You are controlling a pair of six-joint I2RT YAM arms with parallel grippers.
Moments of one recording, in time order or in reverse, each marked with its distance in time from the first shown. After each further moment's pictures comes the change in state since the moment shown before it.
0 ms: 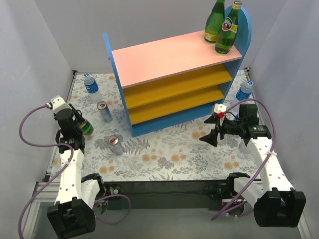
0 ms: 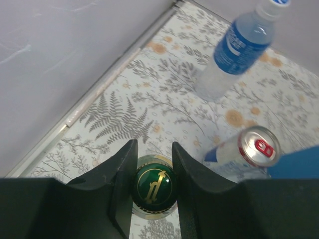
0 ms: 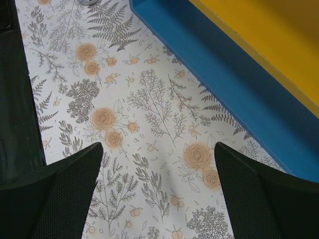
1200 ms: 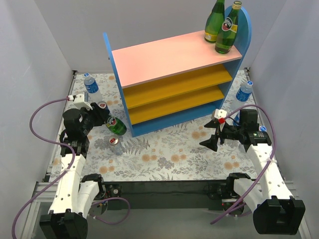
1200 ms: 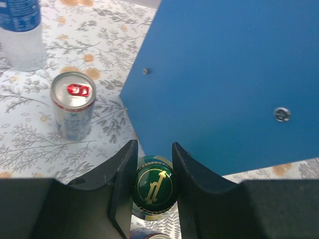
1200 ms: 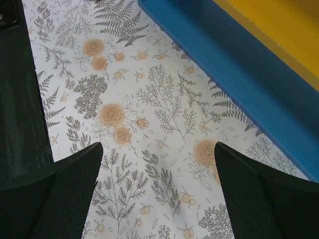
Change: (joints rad) left arm -0.169 -0.090 0.034 -0.106 0.620 -0.065; right arm -0.005 -0.085 -0.071 -0.006 -0.011 -0.002
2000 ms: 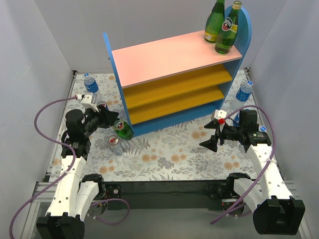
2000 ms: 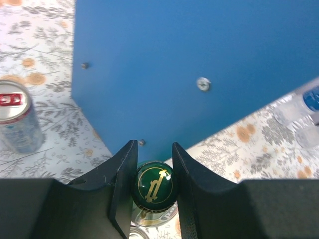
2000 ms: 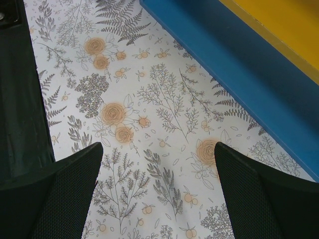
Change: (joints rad) left arm -0.063 -0.023 0.000 0.009 0.179 0.016; right arm 0.000 -0.004 -0.015 0.000 -0.003 0.000
